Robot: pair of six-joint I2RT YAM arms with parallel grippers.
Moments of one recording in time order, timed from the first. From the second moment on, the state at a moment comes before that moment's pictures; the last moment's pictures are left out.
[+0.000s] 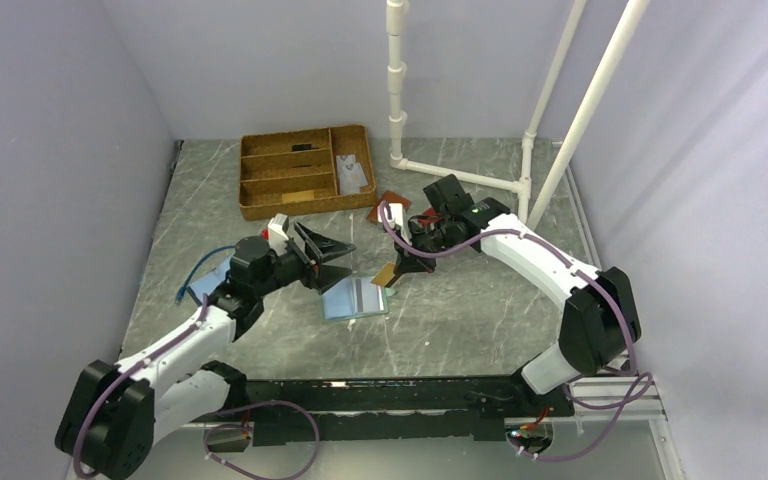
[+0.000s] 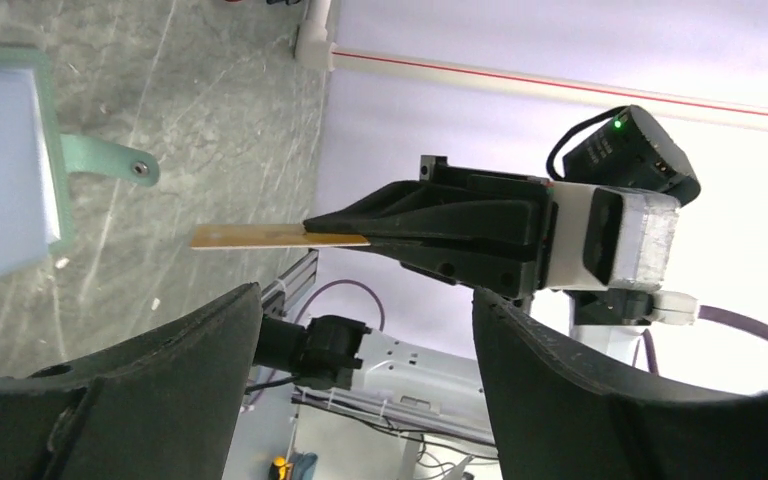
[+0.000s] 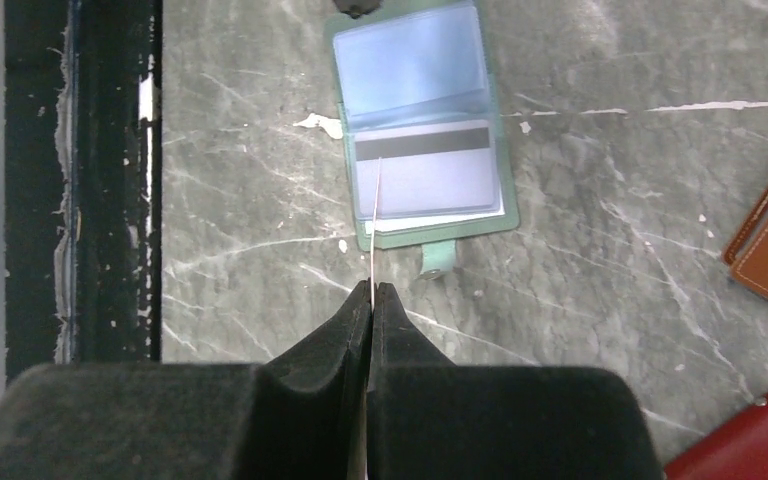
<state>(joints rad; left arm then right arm) -0.42 1.04 0.39 0.45 0.52 -1.49 0.57 1.53 1.21 -0.72 -0.78 -0.72</state>
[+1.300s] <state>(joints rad) -0.60 1.35 0.48 0.48 0.42 -1.74 0.75 1.44 1.12 -0.58 -0.51 -0.75</state>
